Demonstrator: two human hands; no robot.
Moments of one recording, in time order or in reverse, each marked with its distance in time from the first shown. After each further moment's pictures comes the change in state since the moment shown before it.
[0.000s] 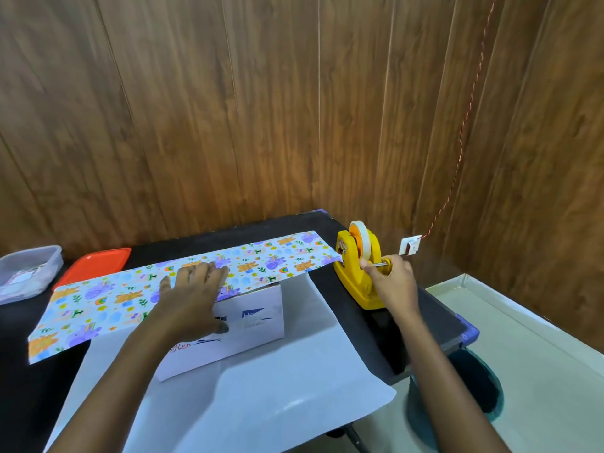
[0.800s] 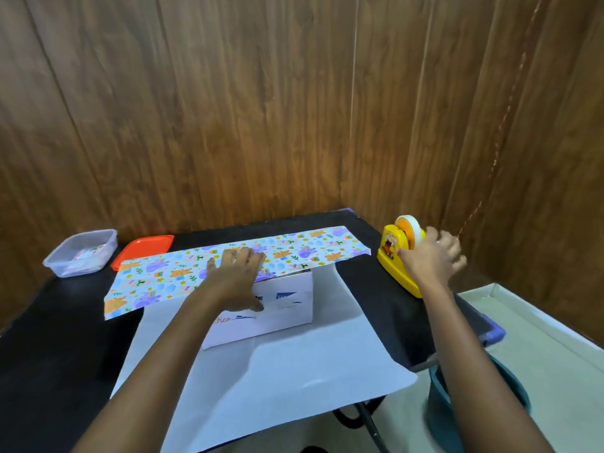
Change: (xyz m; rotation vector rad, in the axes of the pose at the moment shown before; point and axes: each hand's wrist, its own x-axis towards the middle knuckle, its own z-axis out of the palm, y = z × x) left_hand -0.001 -0.001 -0.004 -0.038 -0.044 0.023; right_hand 0.010 -0.033 -0.014 -0.323 0.150 0.017
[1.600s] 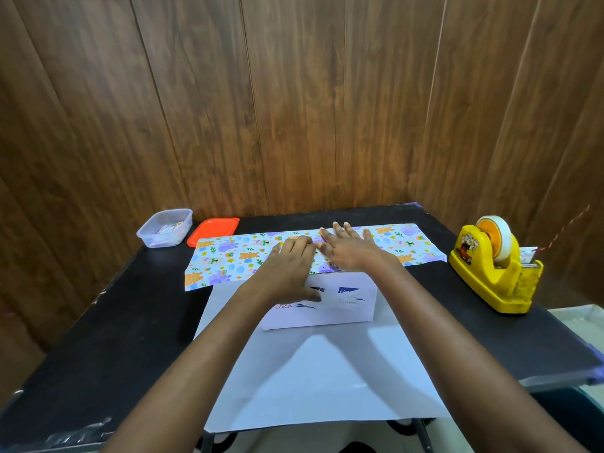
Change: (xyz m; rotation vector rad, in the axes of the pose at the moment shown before) left_hand -0.010 -0.015 0.006 -0.011 0.149 0.102; right_hand -0.084 -0.159 0.069 -0.405 -0.784 -0.879
